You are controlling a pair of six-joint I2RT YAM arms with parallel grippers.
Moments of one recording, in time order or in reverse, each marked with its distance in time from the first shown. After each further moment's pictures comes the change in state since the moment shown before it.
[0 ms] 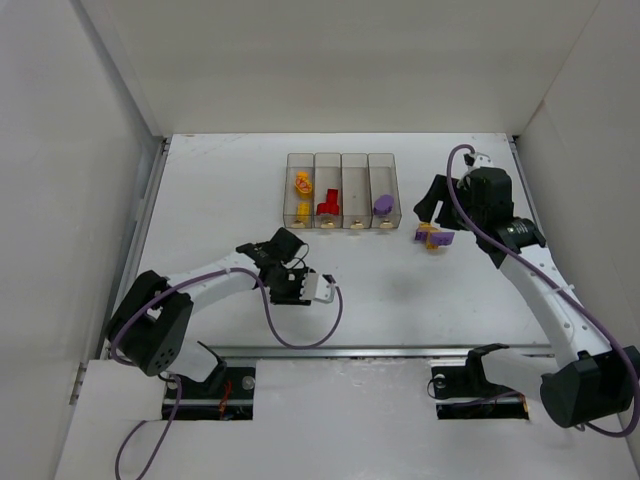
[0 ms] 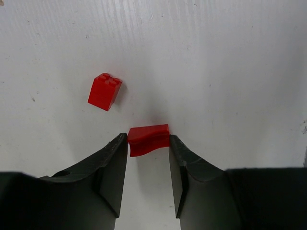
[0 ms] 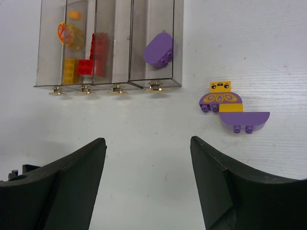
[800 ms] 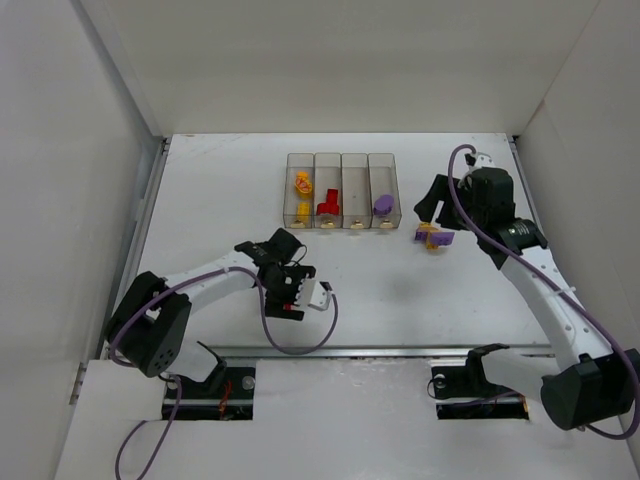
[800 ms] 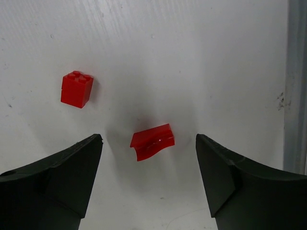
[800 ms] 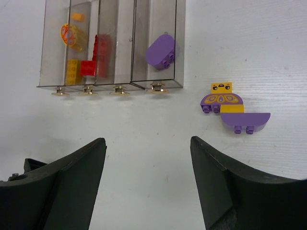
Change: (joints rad) left arm 0.016 -0.008 0.025 -0.125 0.047 0.110; right arm 0.000 -0.008 0.000 0.000 -0.006 0.000
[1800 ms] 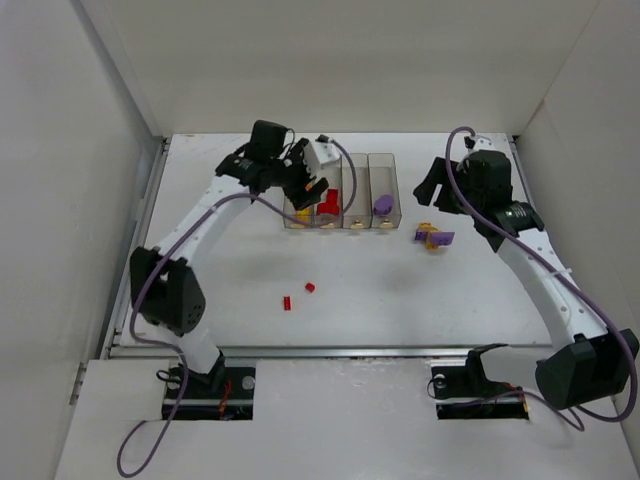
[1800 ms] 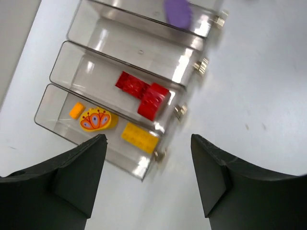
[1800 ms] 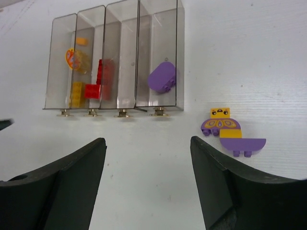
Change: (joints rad) left arm 0.213 0.350 0.832 0.159 0.063 -0.672; right arm 0.000 0.115 0.148 0.010 0.052 -0.005
